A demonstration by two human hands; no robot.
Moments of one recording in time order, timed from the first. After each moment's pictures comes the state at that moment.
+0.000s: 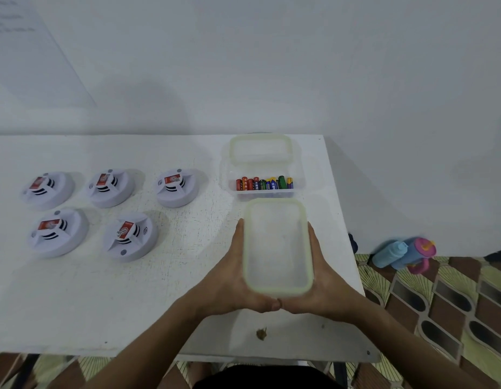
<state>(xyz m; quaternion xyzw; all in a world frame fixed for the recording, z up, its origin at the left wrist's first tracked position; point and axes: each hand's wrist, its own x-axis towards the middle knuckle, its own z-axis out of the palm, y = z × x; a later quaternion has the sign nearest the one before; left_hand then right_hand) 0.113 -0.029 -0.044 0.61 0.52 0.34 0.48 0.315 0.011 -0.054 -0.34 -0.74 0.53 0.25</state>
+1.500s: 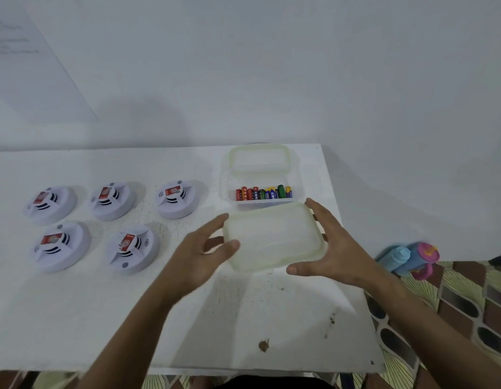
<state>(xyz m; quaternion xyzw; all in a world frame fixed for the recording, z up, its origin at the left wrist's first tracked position) 0.063 -0.017 -0.017 0.54 0.65 0.35 0.41 0.326 0.060 -0.026 -0.44 -0.74 0.46 0.21</state>
